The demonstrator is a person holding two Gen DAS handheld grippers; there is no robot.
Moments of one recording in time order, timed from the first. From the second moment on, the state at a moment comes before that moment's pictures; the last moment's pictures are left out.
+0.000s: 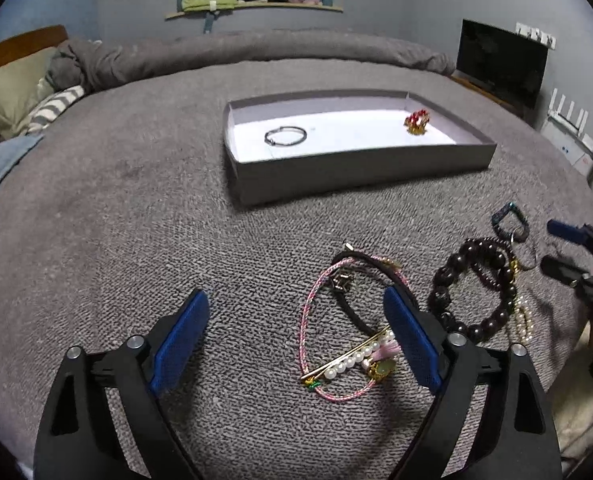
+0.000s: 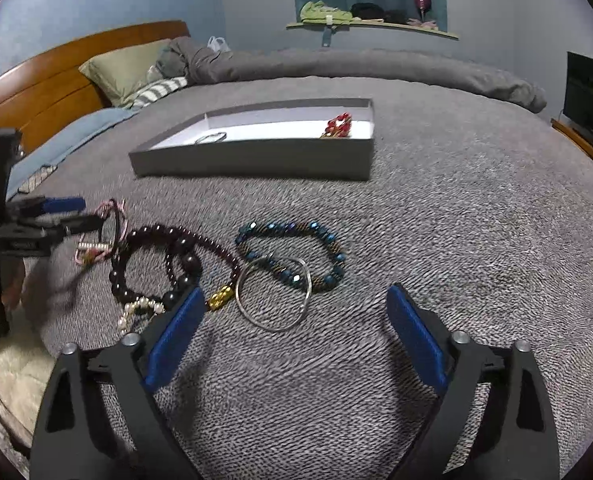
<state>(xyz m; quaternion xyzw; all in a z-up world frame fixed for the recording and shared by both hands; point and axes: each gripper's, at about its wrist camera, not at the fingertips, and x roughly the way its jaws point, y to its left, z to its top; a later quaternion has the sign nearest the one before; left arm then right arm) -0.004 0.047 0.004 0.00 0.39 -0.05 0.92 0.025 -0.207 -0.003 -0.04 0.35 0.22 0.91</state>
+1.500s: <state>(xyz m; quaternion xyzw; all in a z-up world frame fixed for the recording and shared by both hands) -0.020 0.048 0.036 0.01 0.31 -0.07 0.95 0.027 -0.219 0.007 -0.05 0.32 0.20 0.93</state>
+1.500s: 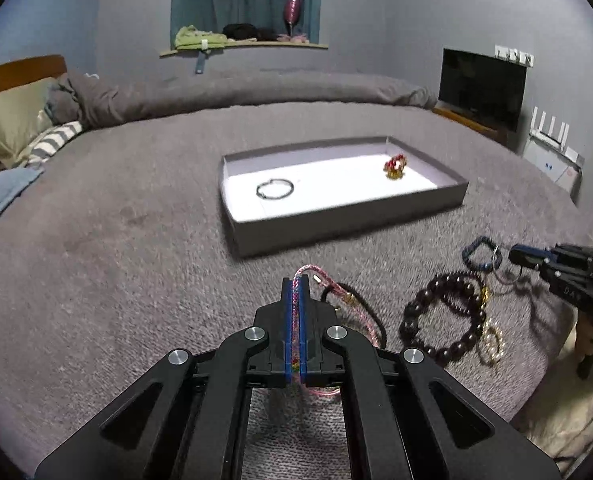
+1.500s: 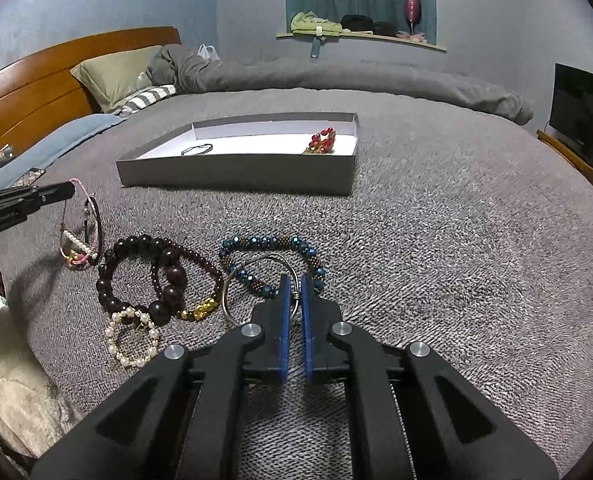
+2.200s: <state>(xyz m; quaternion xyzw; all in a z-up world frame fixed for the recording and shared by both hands) -0.003 0.040 0.020 -0.01 0.38 -0.10 0.92 0.022 -0.221 0.014 -0.04 0.31 0.20 0.93</state>
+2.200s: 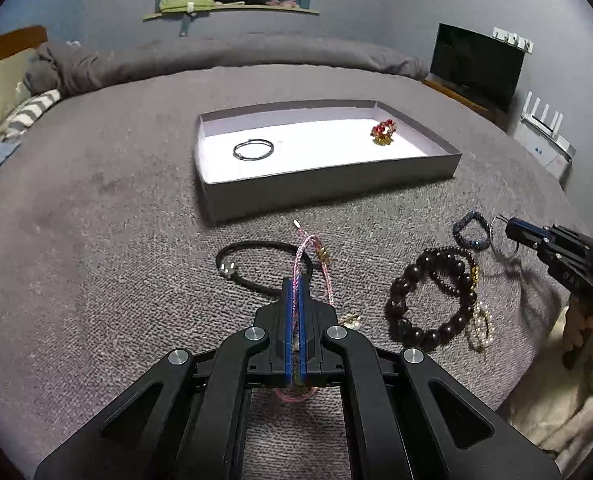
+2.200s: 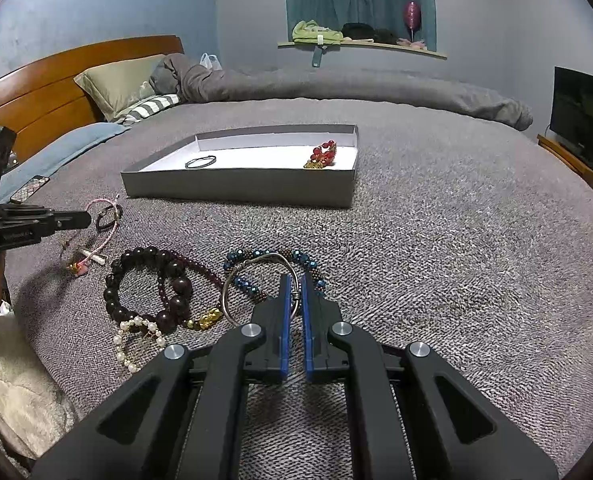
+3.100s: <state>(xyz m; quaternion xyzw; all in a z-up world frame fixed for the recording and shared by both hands) 0.037 0.008 0.098 0.03 0.29 -0.11 0.95 0.073 -0.194 0.073 -0.05 0.23 0.20 0.95</state>
